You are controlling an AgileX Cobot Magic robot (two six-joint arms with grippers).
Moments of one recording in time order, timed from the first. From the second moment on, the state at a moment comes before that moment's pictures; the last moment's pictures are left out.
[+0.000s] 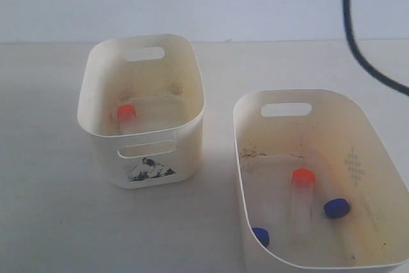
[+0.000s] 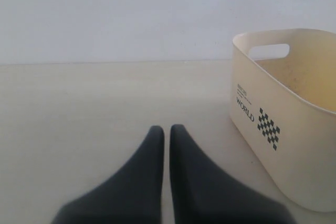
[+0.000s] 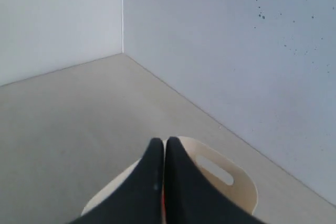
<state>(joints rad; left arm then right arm) -0.01 0.00 0.00 -0.04 0.23 0.04 0.66 1.24 -1.15 0.44 0.23 -0.51</state>
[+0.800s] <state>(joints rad) -0.01 0.00 0.00 -0.04 0.23 0.04 0.50 1.39 -1.15 -0.03 1.18 0.48</state>
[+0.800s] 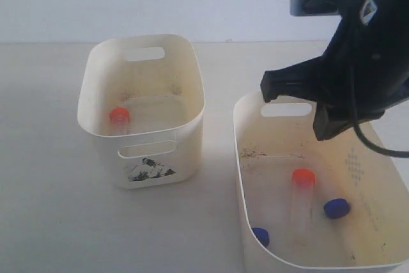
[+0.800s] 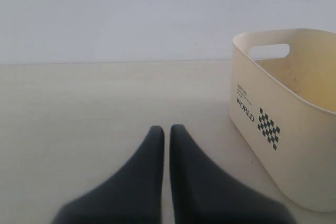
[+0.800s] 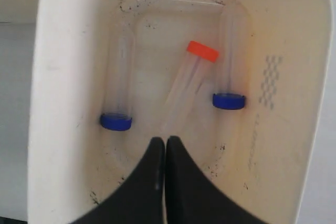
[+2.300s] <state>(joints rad) -0.01 0.00 0.00 -0.04 0.23 0.04 0.50 1.60 -0.75 -0.04 0.55 0.60</state>
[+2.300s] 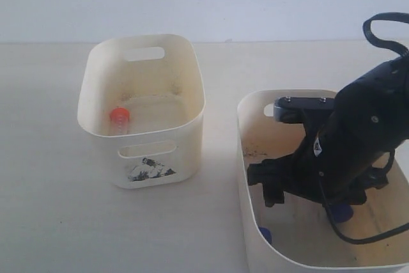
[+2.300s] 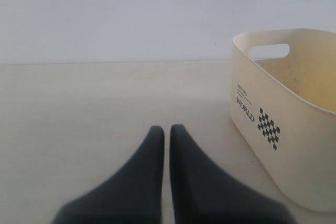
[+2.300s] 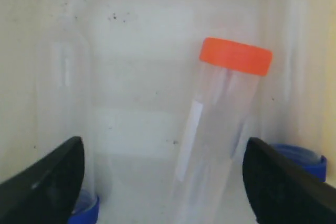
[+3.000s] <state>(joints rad) -0.01 0.00 0.00 -0.04 0.23 0.04 0.50 1.71 -0.75 -0.04 0.55 0.66</state>
